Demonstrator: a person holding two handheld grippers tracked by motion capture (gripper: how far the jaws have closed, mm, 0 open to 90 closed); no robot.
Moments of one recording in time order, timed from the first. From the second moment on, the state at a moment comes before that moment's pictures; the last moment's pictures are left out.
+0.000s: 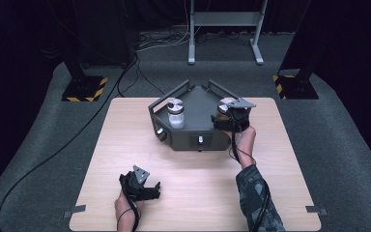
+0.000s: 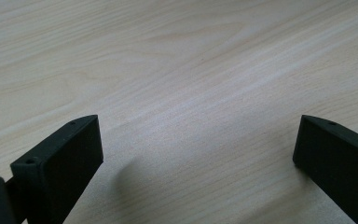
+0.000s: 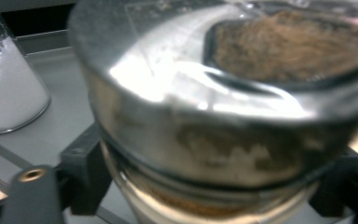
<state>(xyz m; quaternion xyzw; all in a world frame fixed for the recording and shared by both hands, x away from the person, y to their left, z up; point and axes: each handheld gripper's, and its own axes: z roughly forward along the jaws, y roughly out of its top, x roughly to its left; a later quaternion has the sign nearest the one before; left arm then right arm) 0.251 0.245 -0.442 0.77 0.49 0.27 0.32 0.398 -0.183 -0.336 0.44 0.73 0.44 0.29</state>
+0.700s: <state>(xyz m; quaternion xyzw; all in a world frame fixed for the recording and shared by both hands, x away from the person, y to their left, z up) 0.251 0.245 -0.442 0.77 0.49 0.27 0.32 0.355 -0.203 -0.331 0.43 0.75 0.42 0.27</state>
